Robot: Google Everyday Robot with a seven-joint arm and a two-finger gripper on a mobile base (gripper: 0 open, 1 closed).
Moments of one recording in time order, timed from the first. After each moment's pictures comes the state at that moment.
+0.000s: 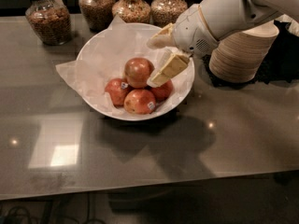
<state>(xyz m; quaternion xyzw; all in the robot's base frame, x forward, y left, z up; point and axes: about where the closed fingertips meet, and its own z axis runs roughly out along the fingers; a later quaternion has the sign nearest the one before) 0.543 -0.021 0.952 -0.68 0.61 0.19 0.36</state>
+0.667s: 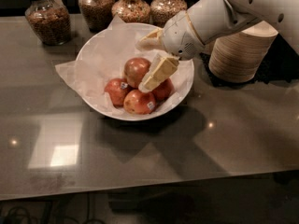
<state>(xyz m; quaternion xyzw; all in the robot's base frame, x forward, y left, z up) 0.549 0.003 0.938 -0.69 0.58 0.23 0.35</state>
